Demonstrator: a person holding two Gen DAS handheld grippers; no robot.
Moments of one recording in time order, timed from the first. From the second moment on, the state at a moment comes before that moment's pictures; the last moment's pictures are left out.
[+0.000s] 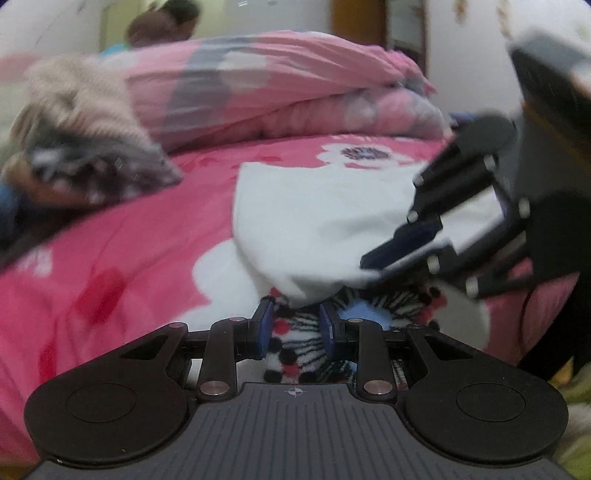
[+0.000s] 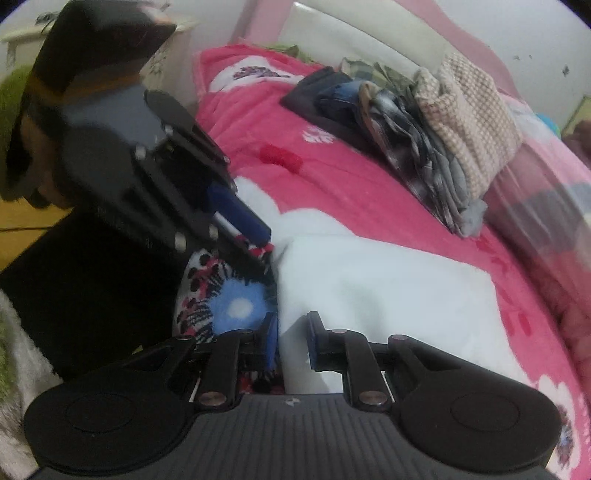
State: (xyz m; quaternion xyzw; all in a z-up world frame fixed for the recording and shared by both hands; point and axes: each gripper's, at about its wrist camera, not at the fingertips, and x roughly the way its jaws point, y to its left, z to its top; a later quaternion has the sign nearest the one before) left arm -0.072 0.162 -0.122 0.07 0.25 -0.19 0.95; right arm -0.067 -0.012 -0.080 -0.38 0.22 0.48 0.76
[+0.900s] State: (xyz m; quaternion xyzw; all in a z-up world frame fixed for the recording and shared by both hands) left arm -0.034 0.253 -0.142 -0.37 0.28 -0.26 0.85; right arm -0.049 -0.036 -0.060 -0.26 0.27 0.49 0.79
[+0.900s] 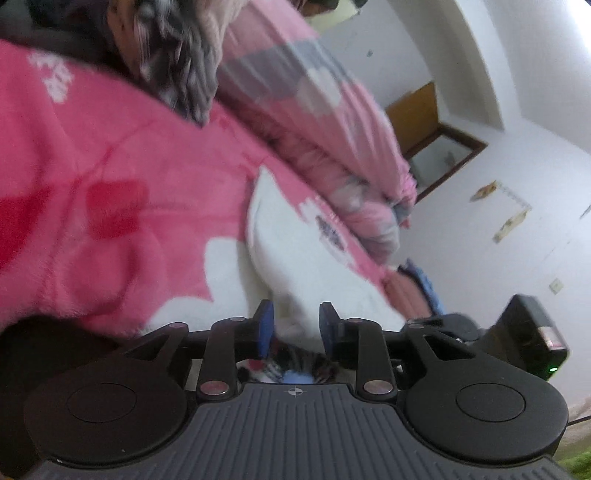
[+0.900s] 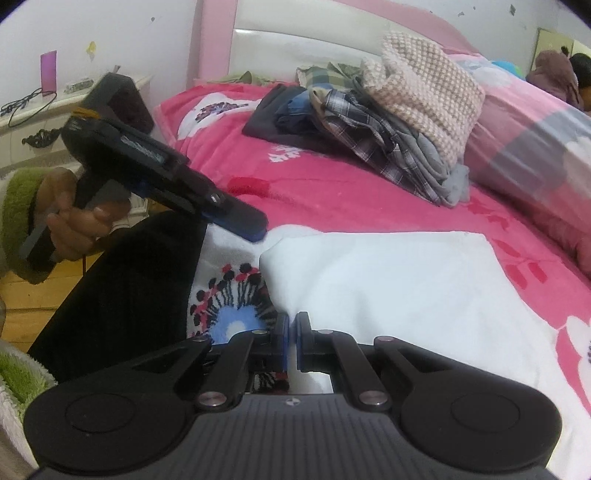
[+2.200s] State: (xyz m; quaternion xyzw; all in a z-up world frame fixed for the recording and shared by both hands) left arm -0.039 0.290 -0.123 -0.32 0.30 -0.28 0.85; right arm -0.050 -0.002 -0.082 -0.21 0.26 0.52 0.79
